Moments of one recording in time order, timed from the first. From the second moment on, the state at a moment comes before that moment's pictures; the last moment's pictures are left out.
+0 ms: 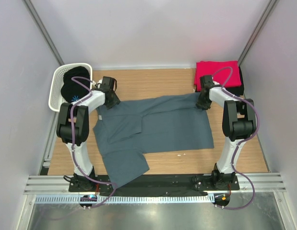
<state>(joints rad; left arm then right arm) -0.21 1.93 1.34 -0.42 -0.20 -0.73 0.07 1.95 1.34 -0.52 0.22 0.52</state>
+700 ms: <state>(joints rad) -0.19 1.97 1.33 -0.40 -0.23 -0.74 0.06 1.95 1.37 -0.58 0.23 0.48</state>
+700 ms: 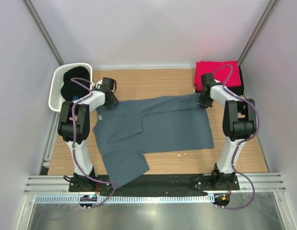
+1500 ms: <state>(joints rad) -0.18 1.97 1.33 -0.40 -0.24 -0.72 0.04 1.85 1.39 -0.59 0.15 0.37</state>
